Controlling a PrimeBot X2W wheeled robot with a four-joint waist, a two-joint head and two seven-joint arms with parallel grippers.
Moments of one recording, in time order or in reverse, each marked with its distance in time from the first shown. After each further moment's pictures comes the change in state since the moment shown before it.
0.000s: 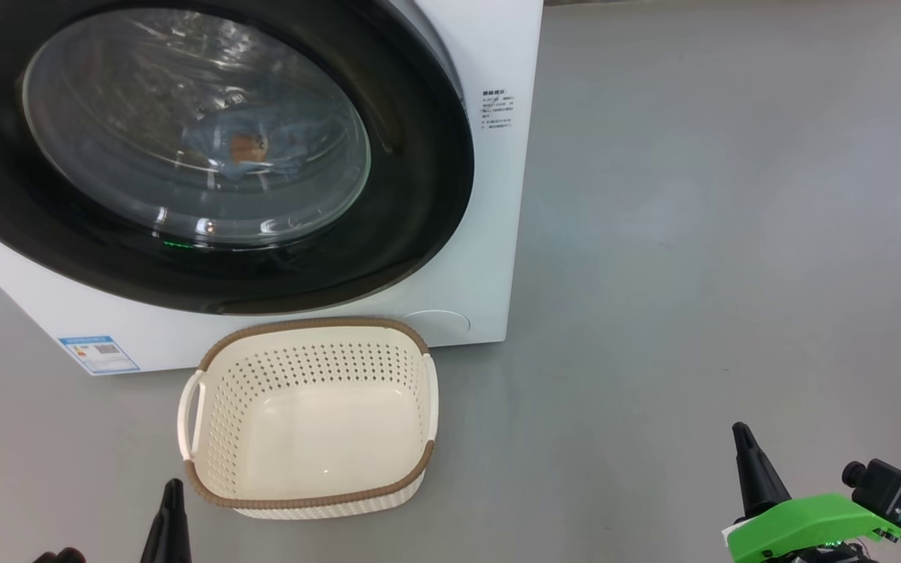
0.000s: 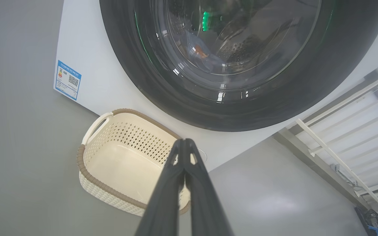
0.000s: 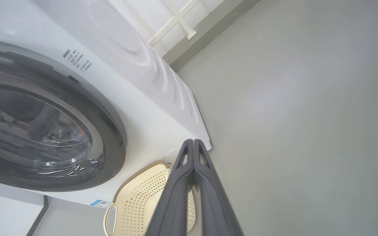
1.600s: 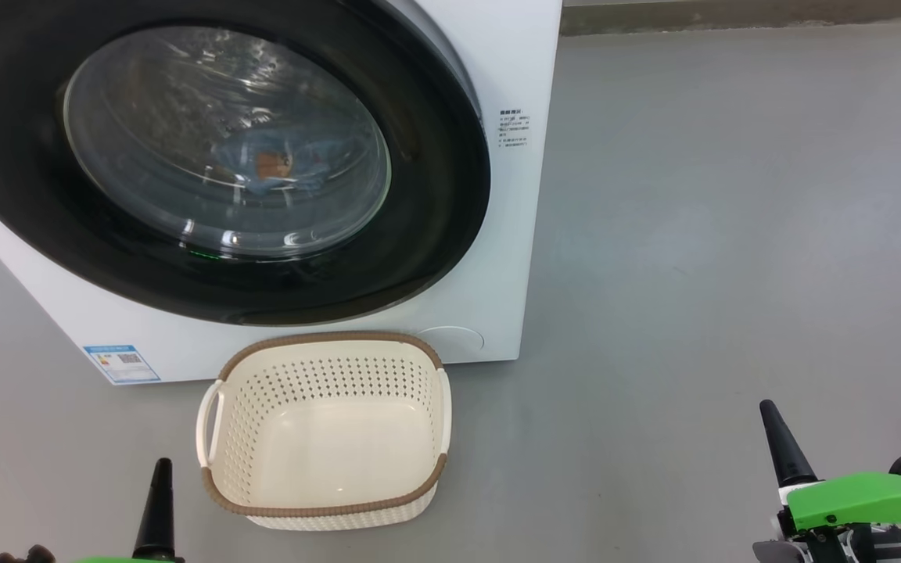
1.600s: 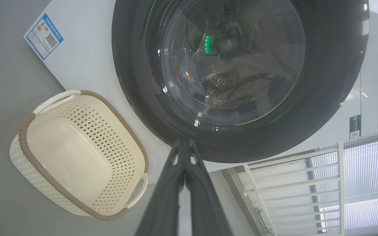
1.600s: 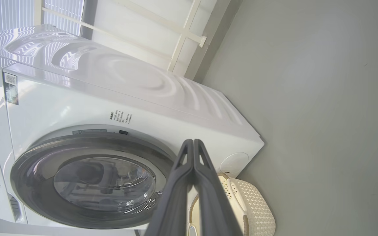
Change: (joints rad) left arm -0.026 -0.026 0.057 -0.062 -0.421 0.010 0.134; right arm -0.005 -0.019 -0.061 -0.084 0.476 0.000 0.119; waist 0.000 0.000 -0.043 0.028
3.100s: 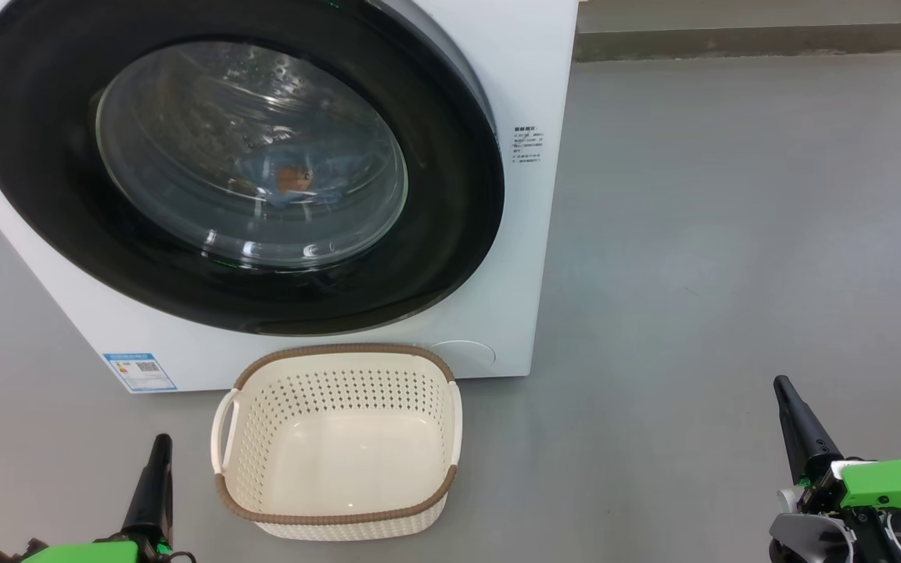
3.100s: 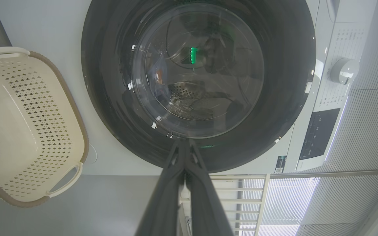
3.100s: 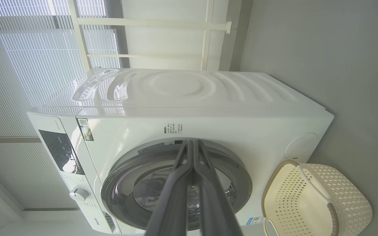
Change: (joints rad) left arm -0.024 -0.024 0.049 -0.052 -0.361 0.016 0.118; right arm -0.008 -0.013 -0.039 -0.072 0.391 0.000 0.097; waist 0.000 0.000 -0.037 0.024
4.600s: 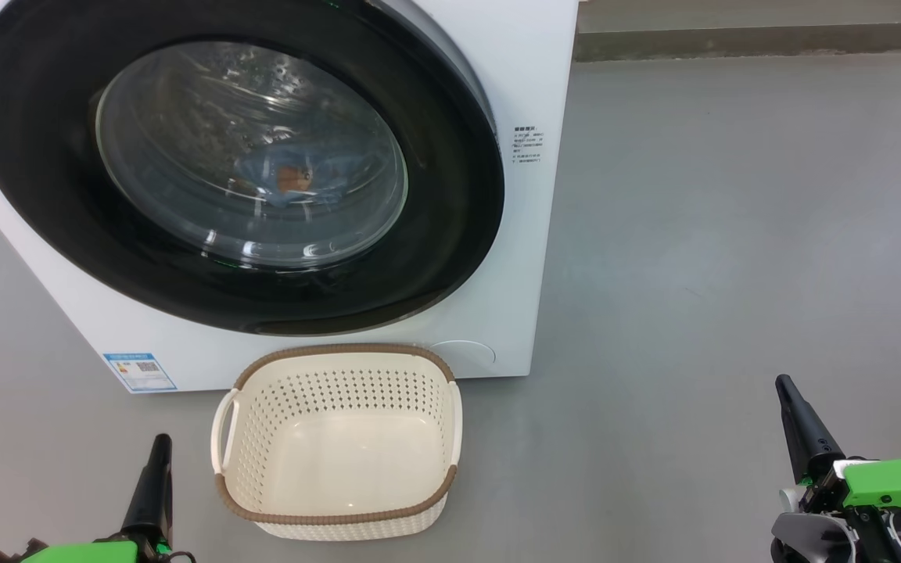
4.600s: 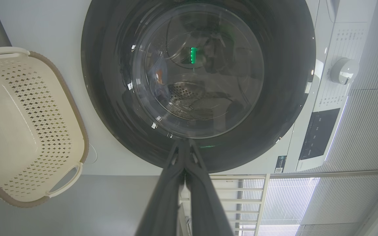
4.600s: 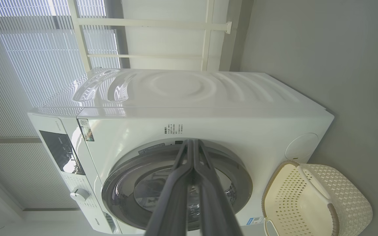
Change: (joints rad) left arm 0.000 0.000 0.002 0.000 0.000 0.000 0.001; right arm 0.000 -0.007 0.002 -0.001 0.008 -0.001 0.000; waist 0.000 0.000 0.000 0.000
